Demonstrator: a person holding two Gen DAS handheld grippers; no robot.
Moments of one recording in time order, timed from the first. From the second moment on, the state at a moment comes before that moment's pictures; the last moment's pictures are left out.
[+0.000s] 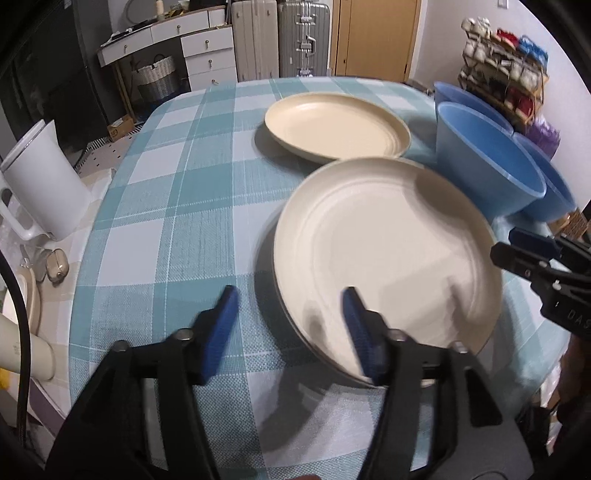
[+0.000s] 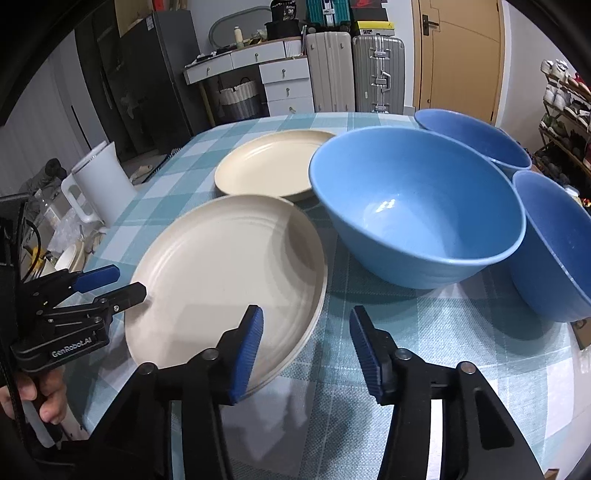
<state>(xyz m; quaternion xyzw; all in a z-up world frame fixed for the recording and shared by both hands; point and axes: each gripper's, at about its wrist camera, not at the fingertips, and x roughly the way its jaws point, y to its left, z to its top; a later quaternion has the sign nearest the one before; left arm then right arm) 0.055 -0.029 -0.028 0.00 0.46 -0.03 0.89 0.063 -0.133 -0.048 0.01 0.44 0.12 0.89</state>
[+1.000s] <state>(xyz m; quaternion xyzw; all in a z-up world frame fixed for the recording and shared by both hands) 0.082 0.009 0.067 -0.09 0.38 -0.02 0.92 0.081 -0.148 0.095 0.00 0.32 0.14 0.94</state>
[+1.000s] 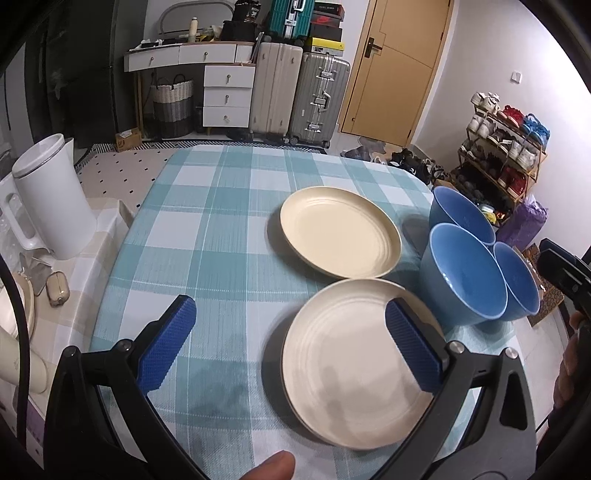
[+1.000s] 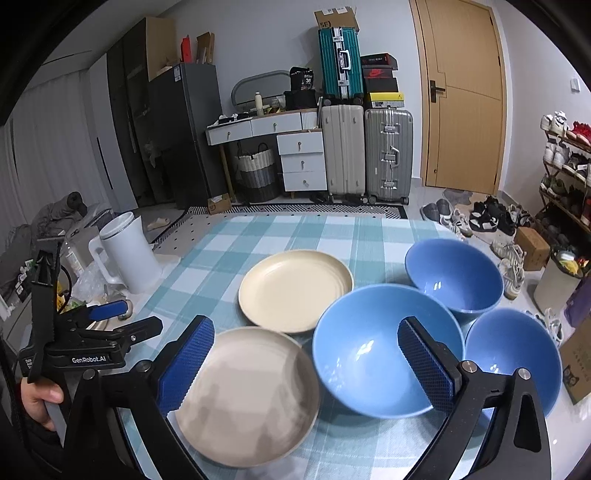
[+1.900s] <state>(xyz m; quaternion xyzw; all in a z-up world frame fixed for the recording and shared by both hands) 0.171 0.024 0.046 -0.10 0.42 -0.01 0.90 0.187 -0.149 0.109 -0.01 0.36 0.15 0.92</state>
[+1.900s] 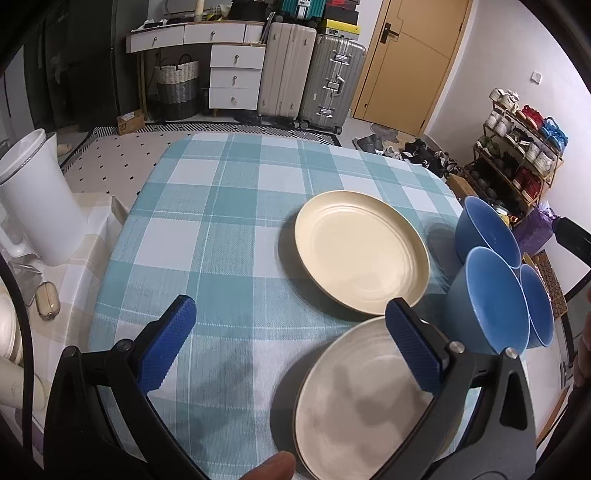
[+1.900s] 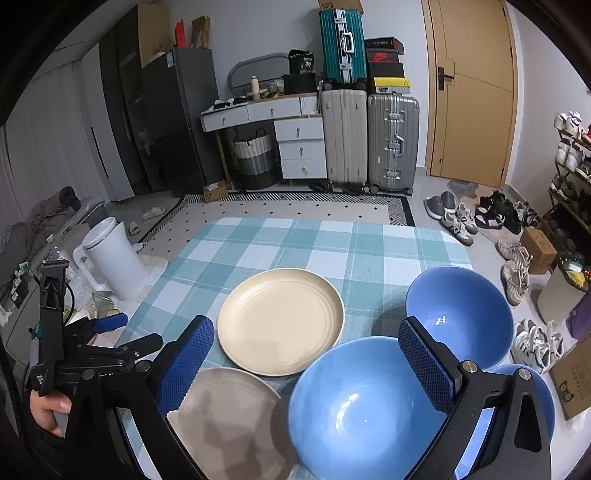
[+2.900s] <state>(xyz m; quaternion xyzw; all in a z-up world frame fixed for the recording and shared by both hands) 0.249 0.024 0.008 -0.10 0.46 -0.01 0.88 0.295 -0.155 0.049 0.00 0.46 0.14 0.88</state>
